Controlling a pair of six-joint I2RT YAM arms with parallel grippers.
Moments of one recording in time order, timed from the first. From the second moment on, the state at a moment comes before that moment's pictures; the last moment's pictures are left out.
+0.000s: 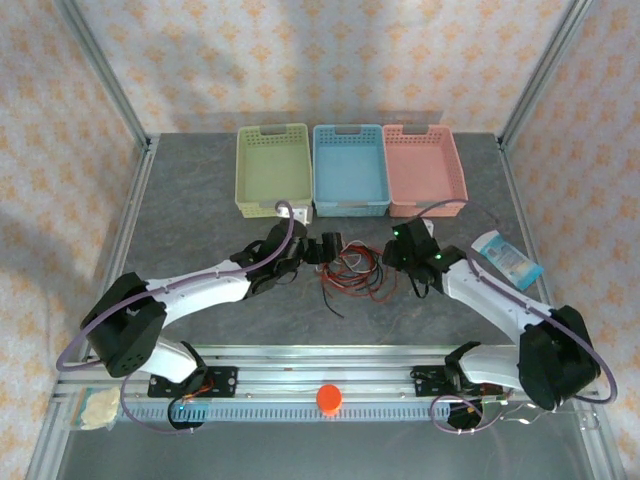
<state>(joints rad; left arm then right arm) -0.73 1.45 0.79 0.09 -0.16 -0.65 0.50 1.23 0.72 -0.49 0.17 0.68</state>
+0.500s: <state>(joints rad) -0.66 1.55 0.72 0.13 -0.03 -0.70 0.52 1.34 0.84 -0.43 0.00 0.67</state>
